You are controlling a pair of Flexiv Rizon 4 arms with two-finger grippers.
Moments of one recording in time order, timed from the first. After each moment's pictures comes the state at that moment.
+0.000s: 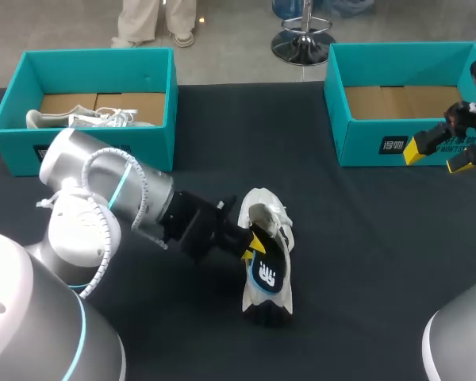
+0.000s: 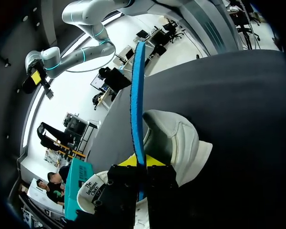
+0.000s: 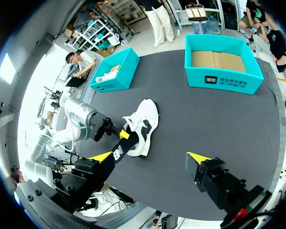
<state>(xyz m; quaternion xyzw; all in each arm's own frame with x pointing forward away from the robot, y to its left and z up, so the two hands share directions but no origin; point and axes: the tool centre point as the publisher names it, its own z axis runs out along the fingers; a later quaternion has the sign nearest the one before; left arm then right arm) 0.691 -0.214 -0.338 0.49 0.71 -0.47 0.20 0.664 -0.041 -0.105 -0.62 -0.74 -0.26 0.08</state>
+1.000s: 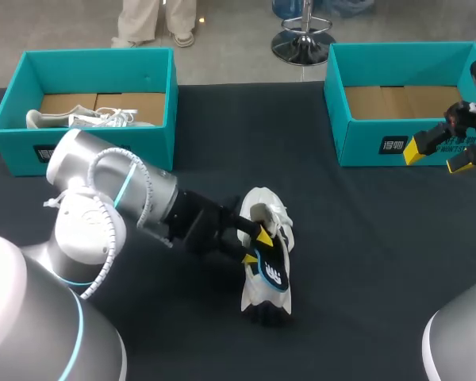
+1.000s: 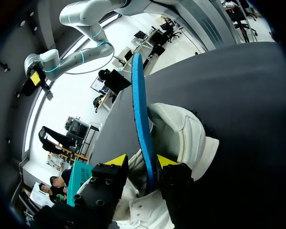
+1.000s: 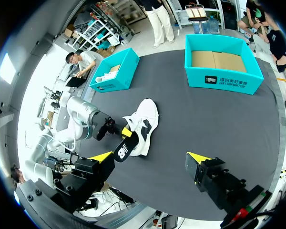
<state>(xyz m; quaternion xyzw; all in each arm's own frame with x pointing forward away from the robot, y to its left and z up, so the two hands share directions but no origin) 0.694 -0.223 -0.341 0.50 0.69 -0.48 0.20 0.664 -0.041 -0.105 -0.62 -0.74 -0.26 0.08</state>
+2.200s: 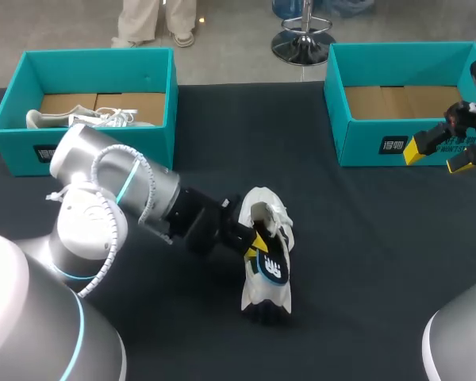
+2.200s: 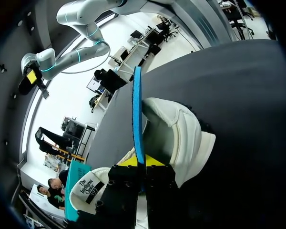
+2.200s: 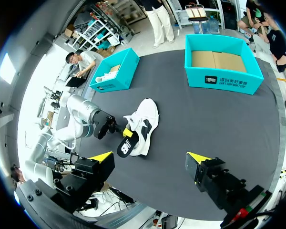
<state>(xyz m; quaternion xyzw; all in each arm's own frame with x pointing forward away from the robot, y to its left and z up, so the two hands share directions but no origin) 0.700 -0.221 -0.350 0.51 0.70 -0.46 0.19 0.664 -0.041 -0.105 -0.62 -0.74 -0.26 0.08</state>
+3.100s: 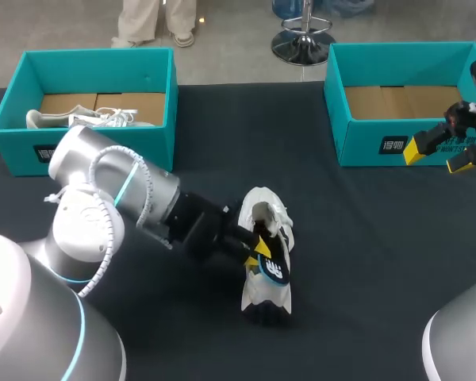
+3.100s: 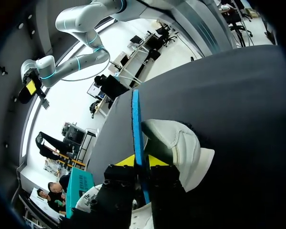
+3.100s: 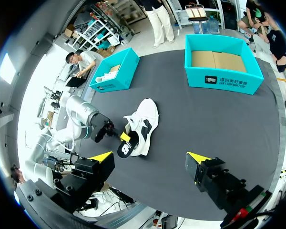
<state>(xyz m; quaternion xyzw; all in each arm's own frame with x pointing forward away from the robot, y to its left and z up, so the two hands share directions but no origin) 0.677 -0.223 -0.338 0.52 0.68 -0.48 0.18 0.664 -0.041 -0.105 -0.62 -0.74 -0.26 0.08</state>
